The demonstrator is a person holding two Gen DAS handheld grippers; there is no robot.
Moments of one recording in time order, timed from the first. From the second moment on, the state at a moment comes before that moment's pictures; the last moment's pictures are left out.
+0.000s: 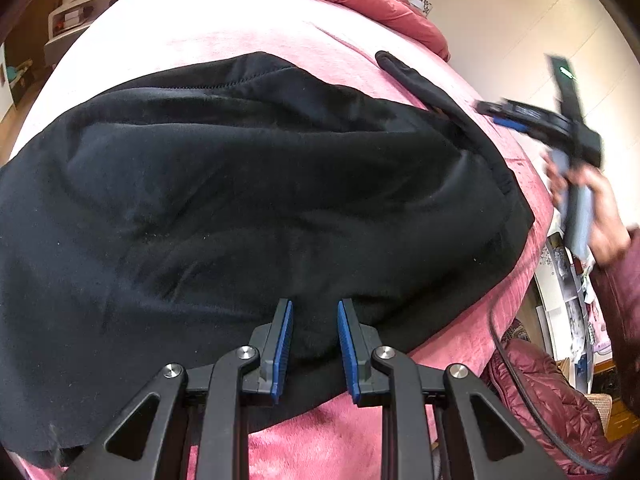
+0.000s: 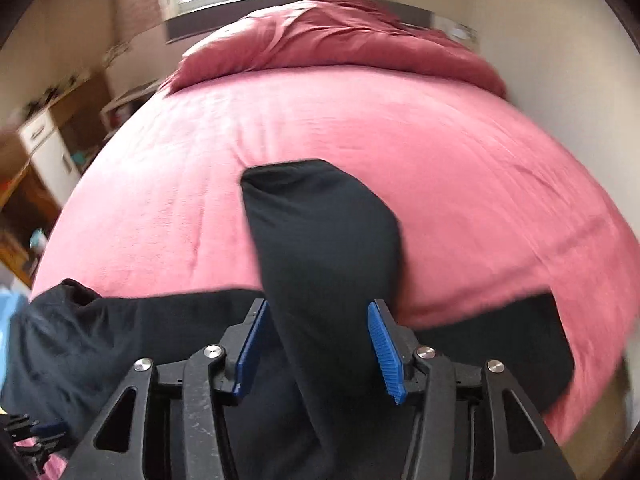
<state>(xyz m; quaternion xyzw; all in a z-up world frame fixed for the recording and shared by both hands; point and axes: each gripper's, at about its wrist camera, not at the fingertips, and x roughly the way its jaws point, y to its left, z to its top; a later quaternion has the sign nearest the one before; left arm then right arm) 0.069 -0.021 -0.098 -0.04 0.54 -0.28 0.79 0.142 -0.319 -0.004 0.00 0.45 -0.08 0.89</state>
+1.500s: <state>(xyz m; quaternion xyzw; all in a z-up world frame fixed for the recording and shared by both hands) 0.047 -0.062 -0.079 0.04 0.53 -0.31 0.79 -0.077 -0.588 -0.086 0.49 0.32 -0.24 0.78</state>
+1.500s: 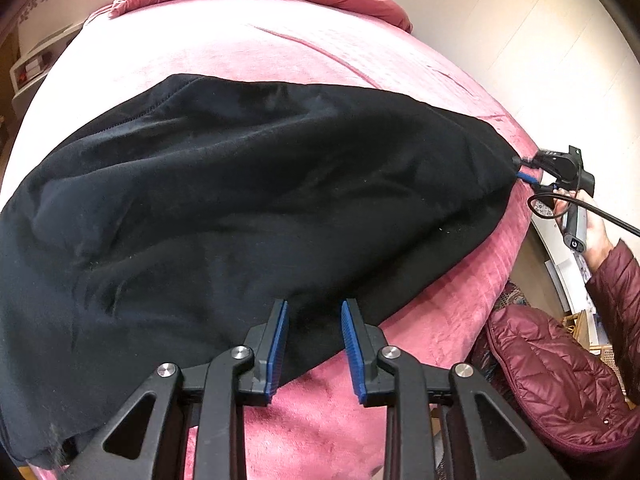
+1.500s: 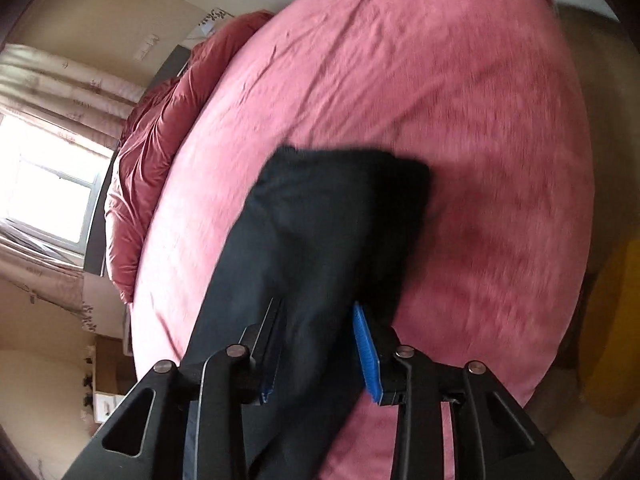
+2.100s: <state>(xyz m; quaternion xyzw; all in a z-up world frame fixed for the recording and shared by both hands) 0.028 -0.062 -0.094 0.13 0.49 -0.32 0.80 -0.073 -0.461 -0.080 0.44 0.42 -0.01 0.79</state>
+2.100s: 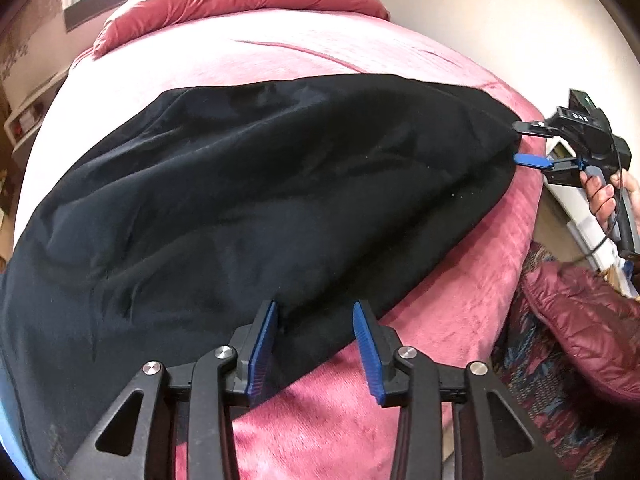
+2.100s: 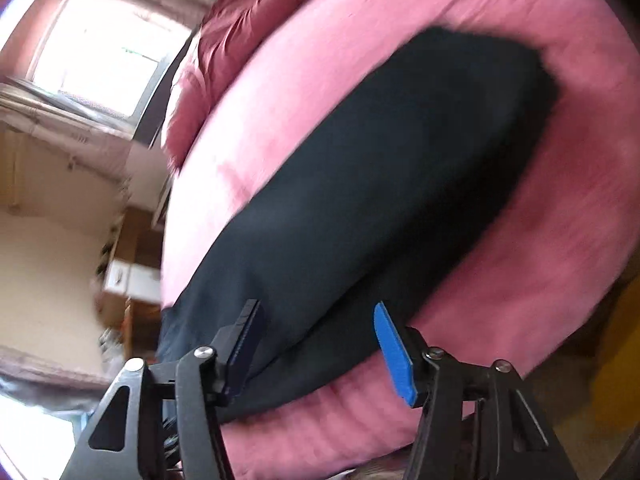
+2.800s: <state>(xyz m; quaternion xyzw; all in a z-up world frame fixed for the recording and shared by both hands) 0.041 -0.023 -0.075 -0.01 0.48 -0.35 0.80 -0.047 -0.429 -0.060 0.38 0.43 -0.02 0.82</state>
